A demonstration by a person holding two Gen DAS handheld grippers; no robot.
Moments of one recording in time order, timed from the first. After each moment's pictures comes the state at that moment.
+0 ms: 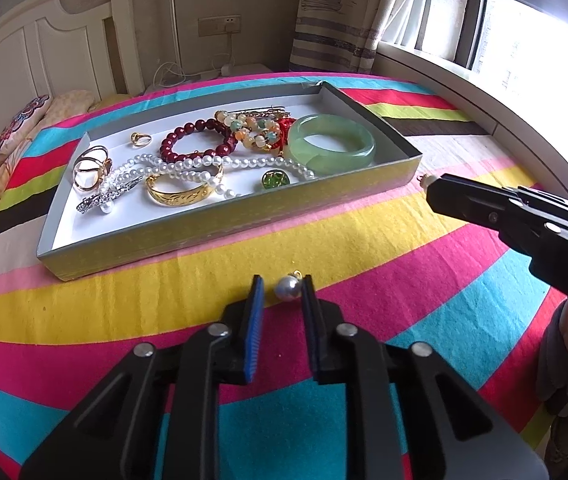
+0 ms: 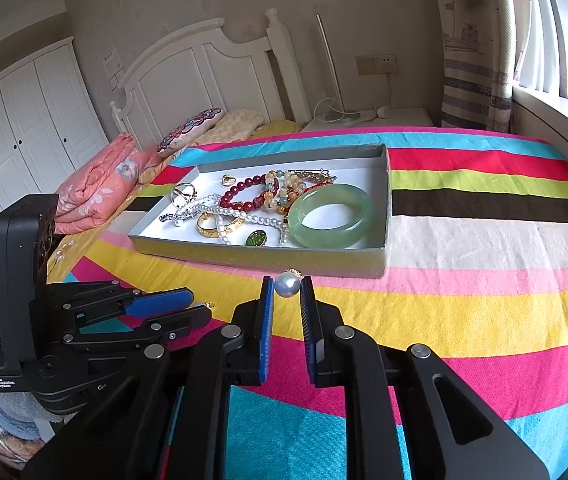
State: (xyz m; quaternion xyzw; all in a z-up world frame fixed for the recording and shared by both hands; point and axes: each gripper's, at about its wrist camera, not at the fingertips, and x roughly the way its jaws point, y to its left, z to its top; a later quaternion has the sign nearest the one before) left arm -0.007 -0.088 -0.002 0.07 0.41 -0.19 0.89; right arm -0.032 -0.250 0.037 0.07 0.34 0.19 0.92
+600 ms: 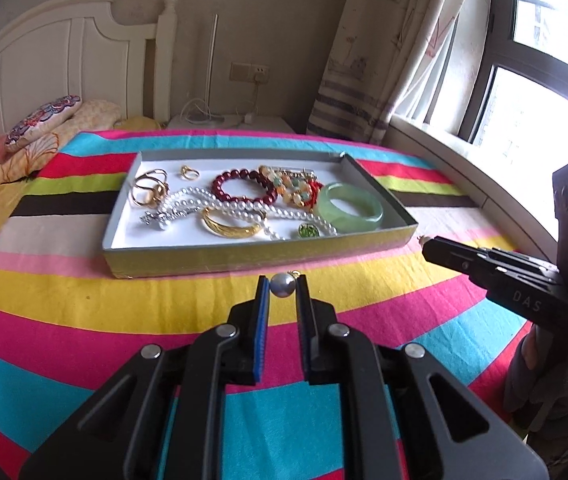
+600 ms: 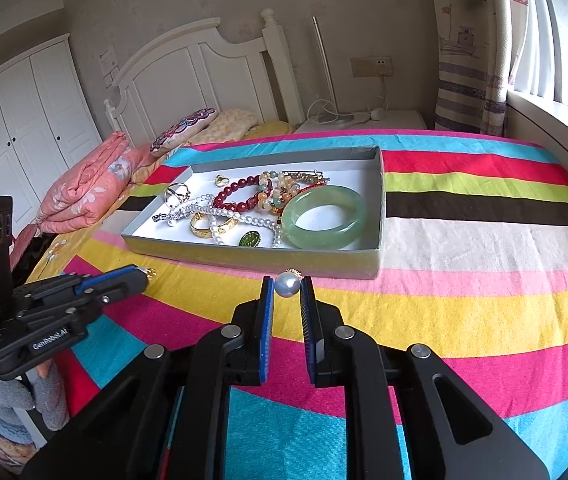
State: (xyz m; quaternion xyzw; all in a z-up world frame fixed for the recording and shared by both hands) left arm -0.039 -0.038 0.030 -0.02 0.32 -0.18 0.93; right arm -0.033 -0.249 0.038 0.06 0.34 0.17 0.92
